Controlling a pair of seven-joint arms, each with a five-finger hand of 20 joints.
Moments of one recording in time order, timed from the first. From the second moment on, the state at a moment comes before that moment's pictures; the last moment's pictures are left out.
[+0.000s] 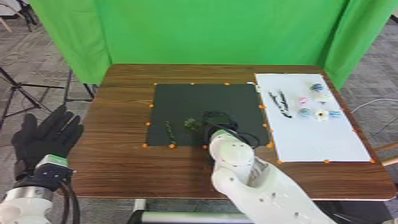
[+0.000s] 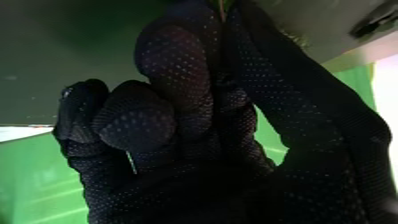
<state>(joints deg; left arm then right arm) 138.3 -52.4 -105.3 -127.8 11.2 18.0 22.3 -73.2 -71.4 40.8 -103.3 -132.1 -19.0 52.8</state>
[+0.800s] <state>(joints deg) 137.9 -52.2 -104.3 -127.4 10.9 17.9 22.3 -73.9 -72.0 42.8 -104.4 -130.9 -18.2 51.9</state>
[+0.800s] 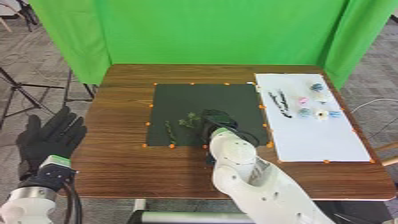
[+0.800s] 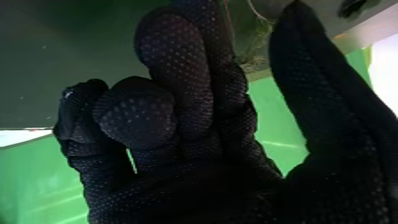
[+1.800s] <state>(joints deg) 140.1 -52.9 -106.1 -127.7 10.2 17.9 23.4 -73.5 -61.1 54.4 -106.2 -128.2 -15.9 53.2</state>
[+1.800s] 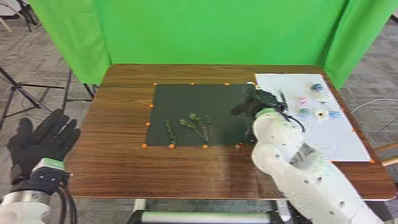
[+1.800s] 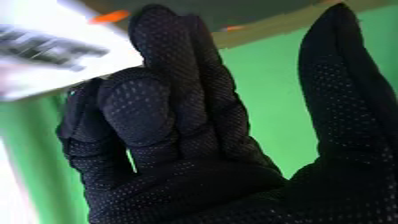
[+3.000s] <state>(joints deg) 139.4 -53.6 -104.9 -127.6 10.3 17.8 23.6 -57.9 -57.7 48.6 -81.2 -126.6 -21.6 55.4</state>
